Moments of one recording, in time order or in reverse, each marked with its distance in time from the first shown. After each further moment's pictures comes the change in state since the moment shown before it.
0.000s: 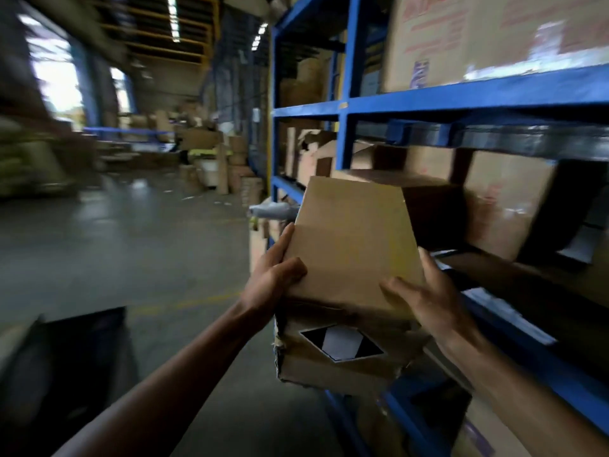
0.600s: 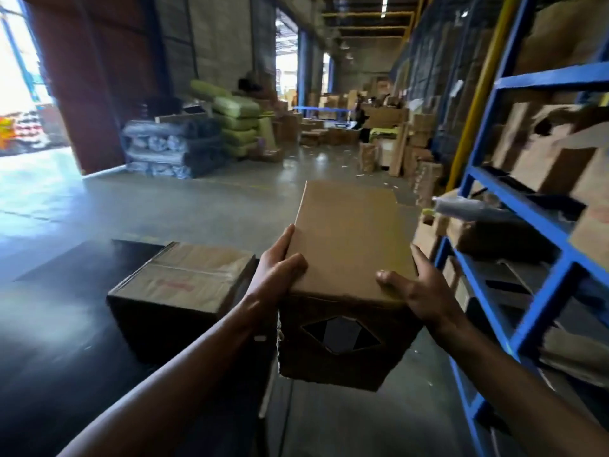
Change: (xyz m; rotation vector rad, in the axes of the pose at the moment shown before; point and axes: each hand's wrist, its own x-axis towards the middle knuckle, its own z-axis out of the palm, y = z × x) left_hand -0.076 -0.014 -0.249 0.257 0.671 -0.184; right_hand 0.069 -0.029 0.306 0.089 -0.601 -0.068
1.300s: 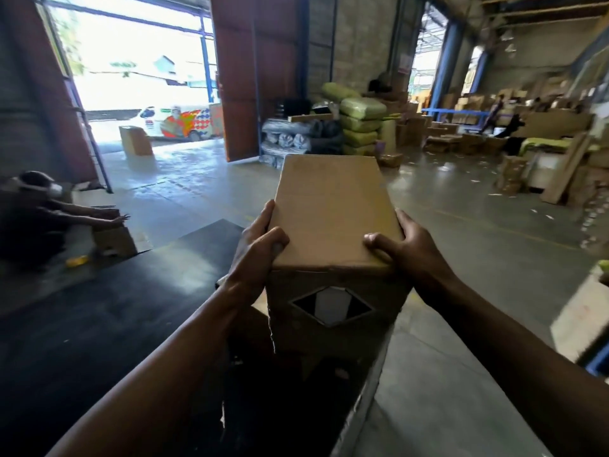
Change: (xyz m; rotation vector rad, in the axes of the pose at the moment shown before) left_hand 0.057 0.004 -0.172 -0.052 0.588 0.062; right_hand 0.165 -0.092 0.186 0.070 -0.419 -0.261
